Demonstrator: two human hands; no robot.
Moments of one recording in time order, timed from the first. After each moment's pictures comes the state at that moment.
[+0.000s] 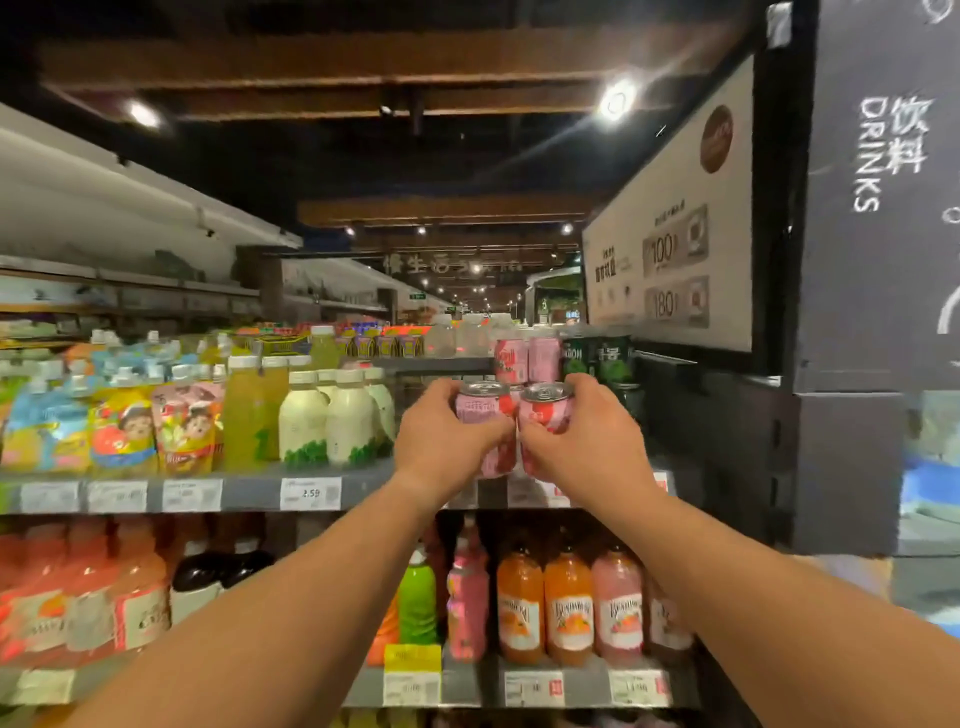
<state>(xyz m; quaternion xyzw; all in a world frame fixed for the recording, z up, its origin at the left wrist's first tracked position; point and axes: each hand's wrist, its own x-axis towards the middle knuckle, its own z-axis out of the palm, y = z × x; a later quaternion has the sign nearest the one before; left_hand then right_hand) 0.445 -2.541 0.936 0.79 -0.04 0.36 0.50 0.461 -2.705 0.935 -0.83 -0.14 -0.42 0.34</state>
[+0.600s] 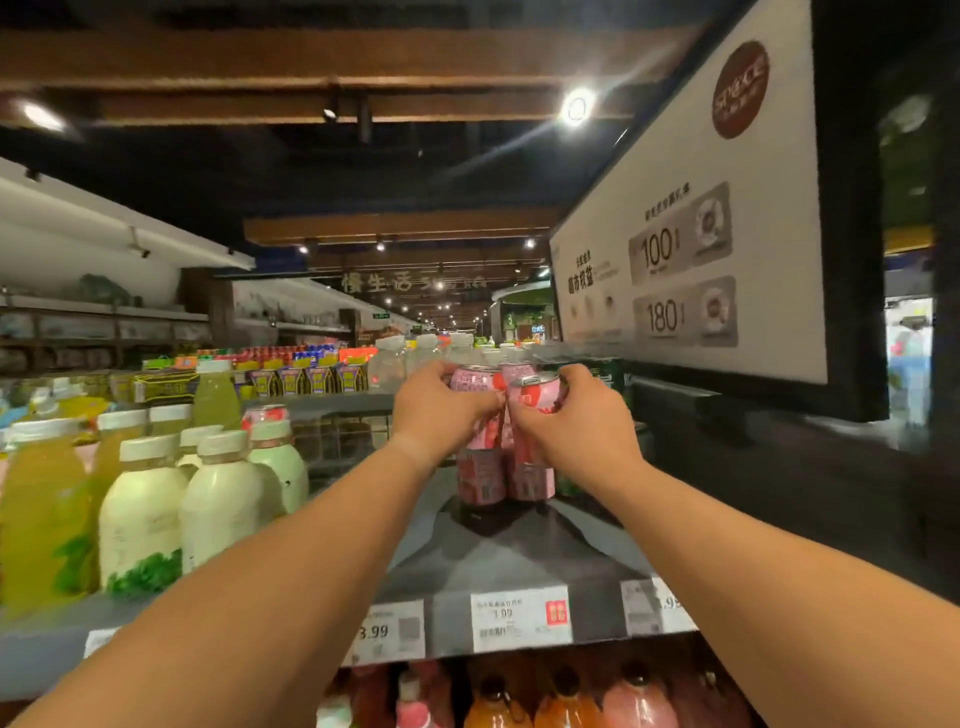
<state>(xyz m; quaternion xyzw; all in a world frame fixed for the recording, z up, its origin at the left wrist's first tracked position) 0.658 -2.554 0.990 0.77 -0.07 0.31 0.55 0.650 -2.718 0.974 -0.83 -0.08 -0.41 0.37</state>
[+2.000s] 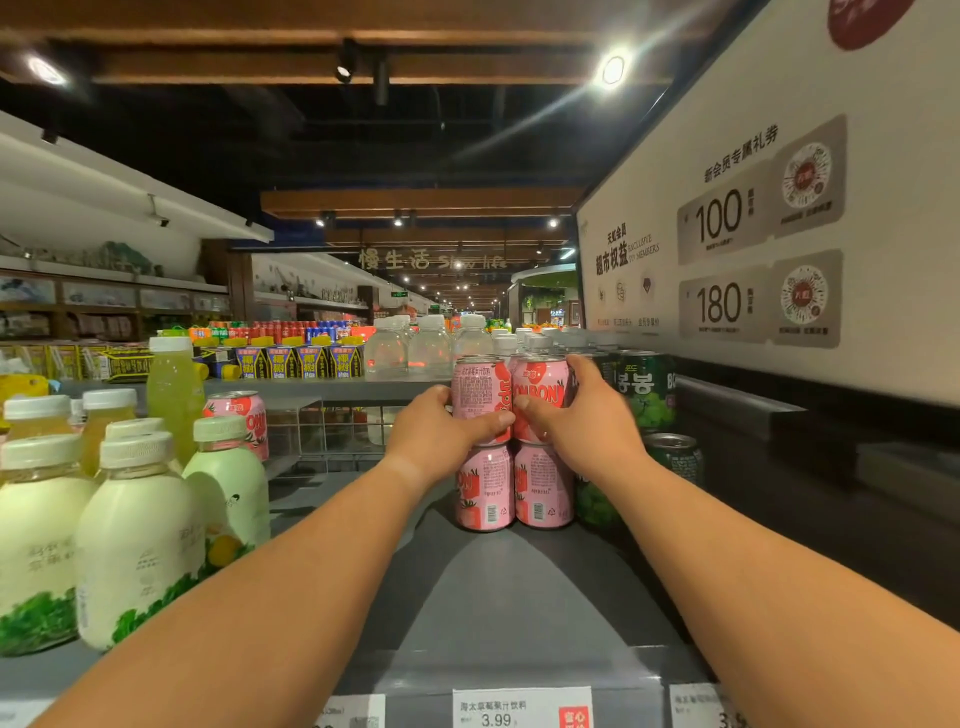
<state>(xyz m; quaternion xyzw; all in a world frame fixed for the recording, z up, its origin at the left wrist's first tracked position) 0.747 -2.538 0.958 0.80 -0.06 0.23 0.55 0.755 -2.718 0.968 -0.82 -0.14 -0.33 0.45</state>
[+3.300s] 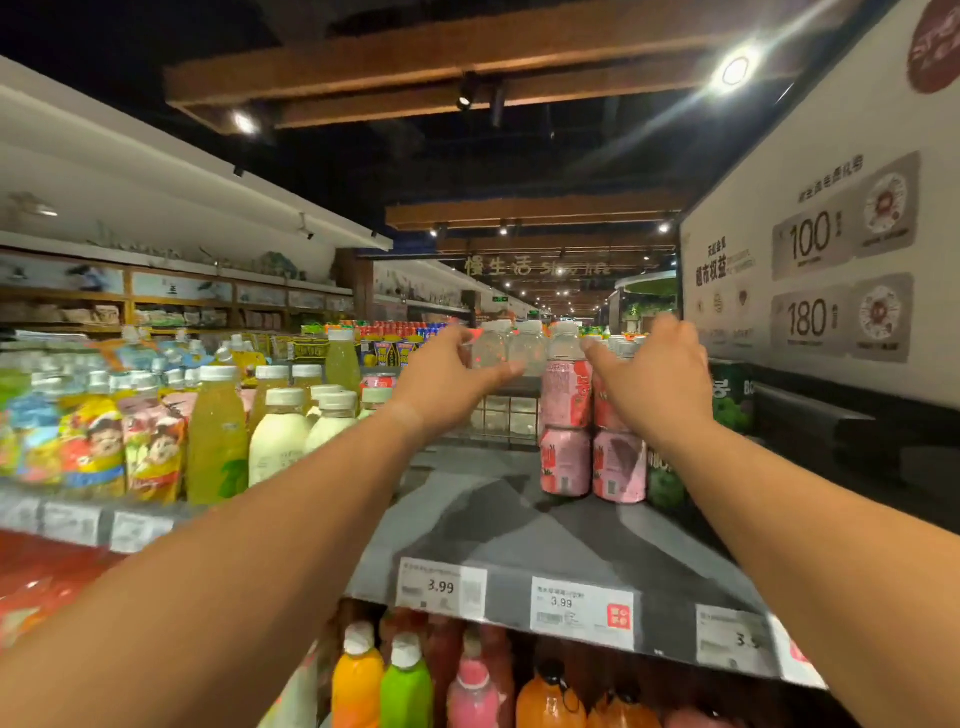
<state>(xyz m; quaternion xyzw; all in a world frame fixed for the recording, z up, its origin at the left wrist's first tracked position) 0.604 -2.495 1.008 0.85 0.01 0.37 0.37 0.670 -2.702 1.014 -0.83 -0.10 -0.41 0.36</state>
